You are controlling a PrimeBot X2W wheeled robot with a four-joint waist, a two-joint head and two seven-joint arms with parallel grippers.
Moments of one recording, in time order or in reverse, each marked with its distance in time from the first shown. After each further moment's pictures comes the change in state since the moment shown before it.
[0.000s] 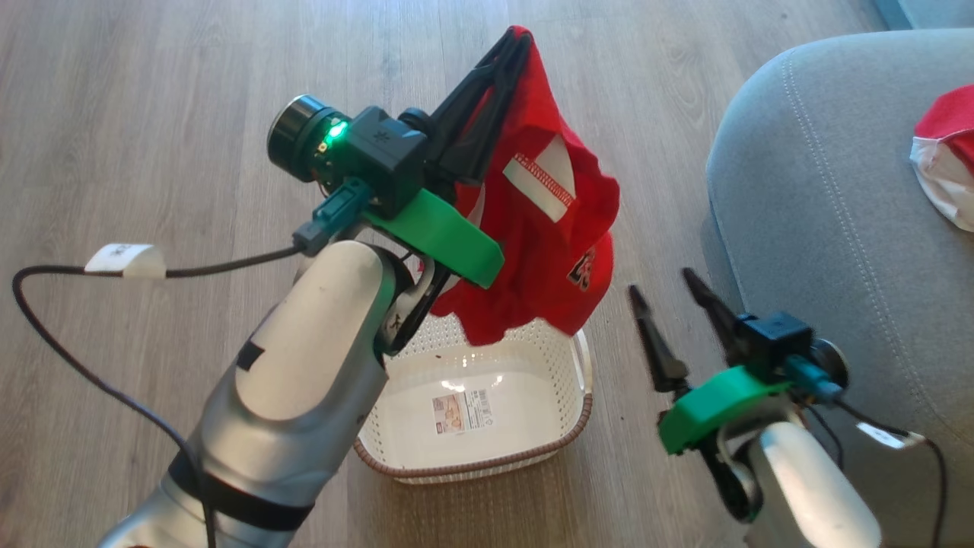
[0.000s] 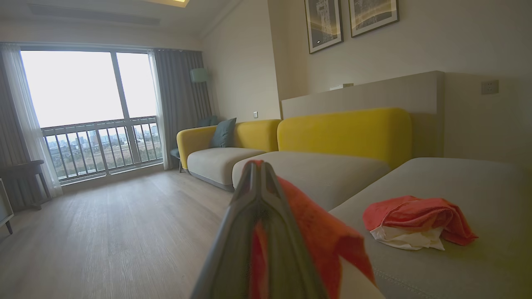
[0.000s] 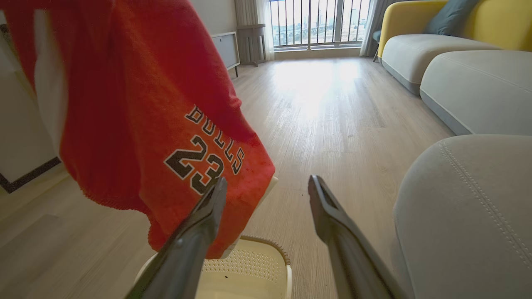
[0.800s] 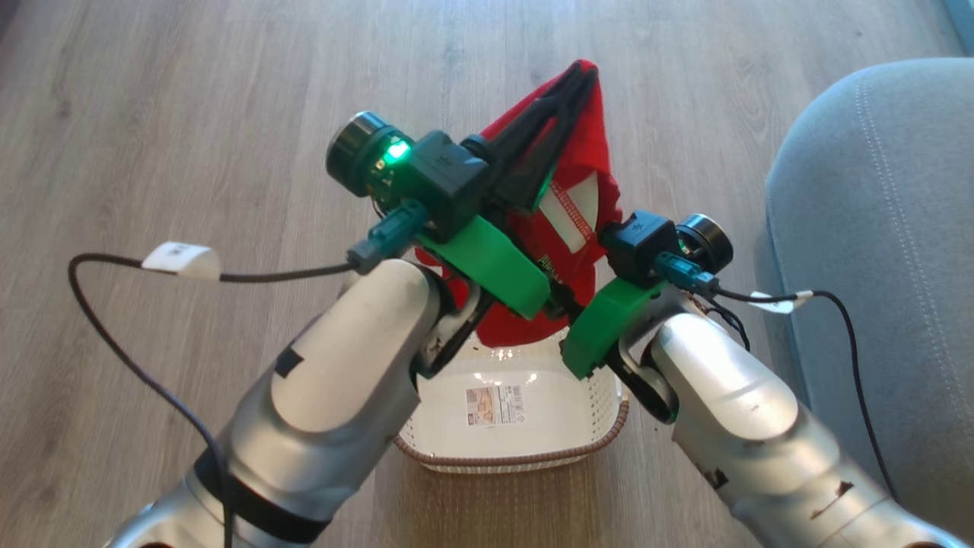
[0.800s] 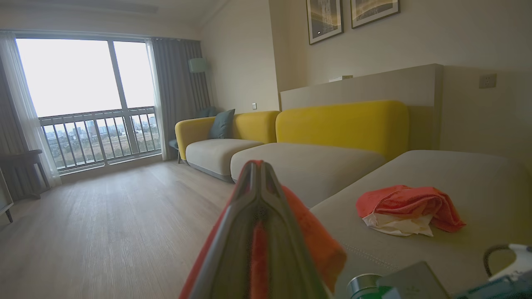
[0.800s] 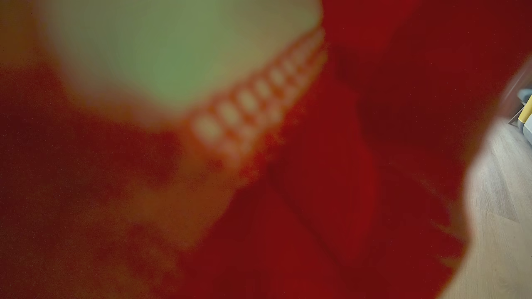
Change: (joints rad) left arm -0.021 0.001 -0.134 -0.016 -0.075 0.025 0.000; right arm -0.385 0.000 0.407 0.192 0.123 0.000 0.000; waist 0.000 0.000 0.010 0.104
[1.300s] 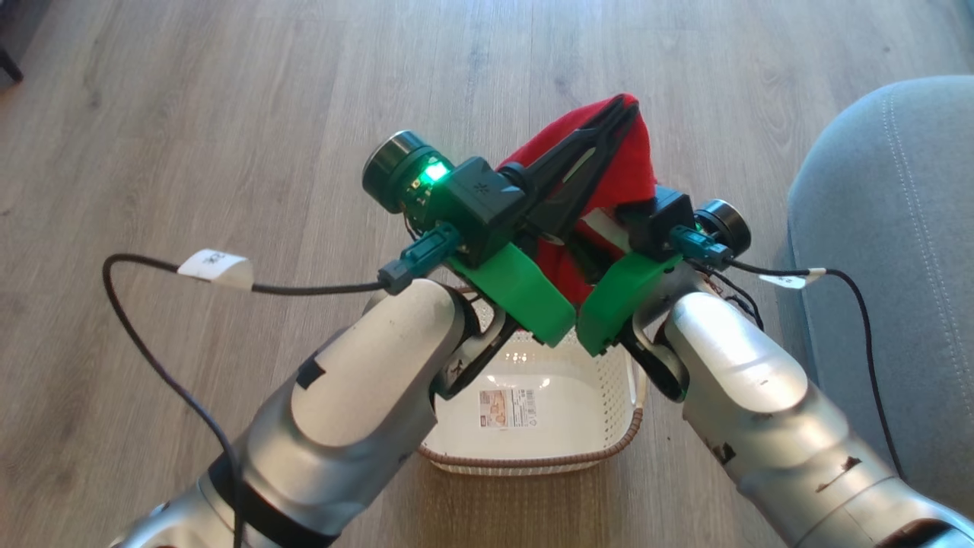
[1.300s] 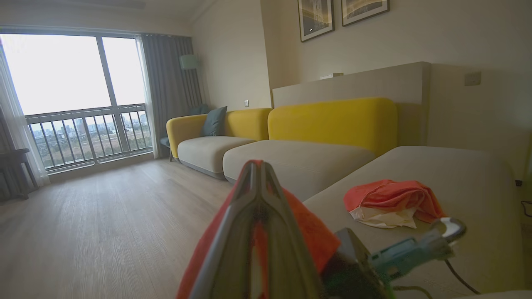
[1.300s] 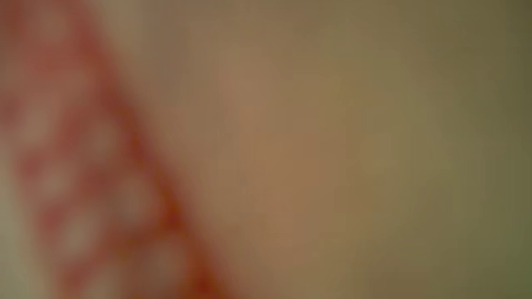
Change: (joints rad) left arm 0.000 0.000 -0.083 -0.020 -0.035 0.001 0.000; right arm -0.064 0.000 -0.008 0.091 0.028 0.000 0.000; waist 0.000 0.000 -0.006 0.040
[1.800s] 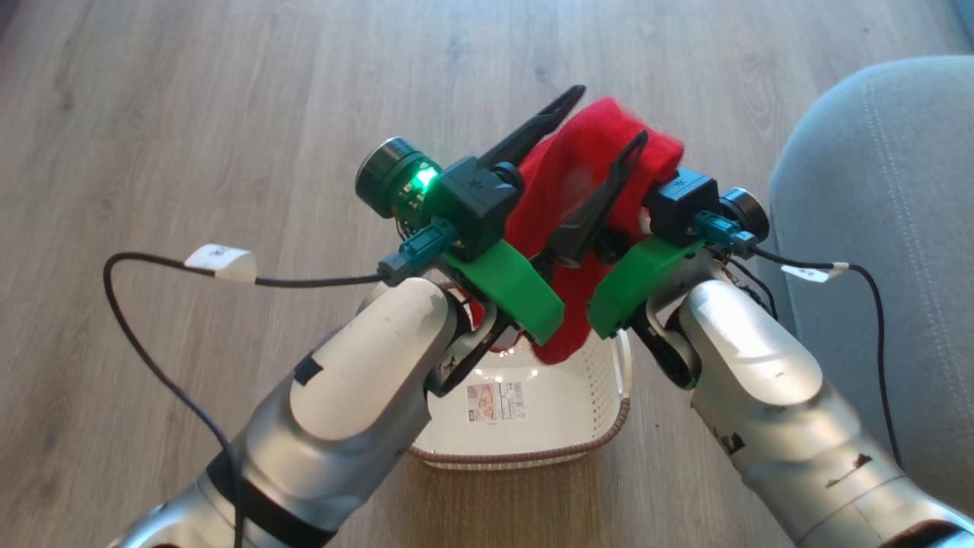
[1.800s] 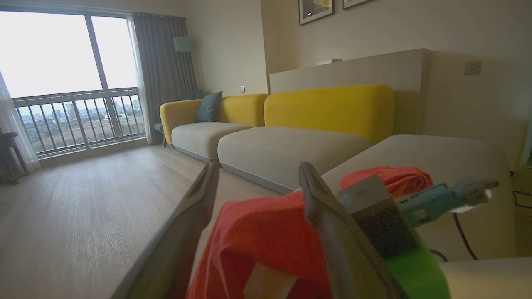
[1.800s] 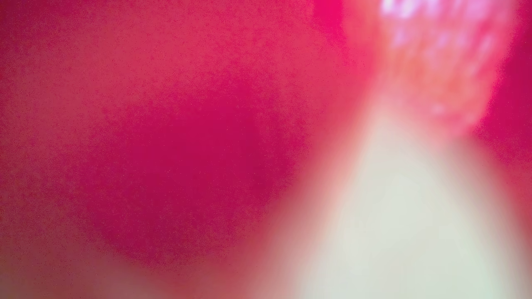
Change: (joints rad) left arm 0.001 0.000 0.006 0.053 -0.002 -0.002 0.000; right arm 0.006 0.000 -0.073 -0.019 -0.005 0.000 0.000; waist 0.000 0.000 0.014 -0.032
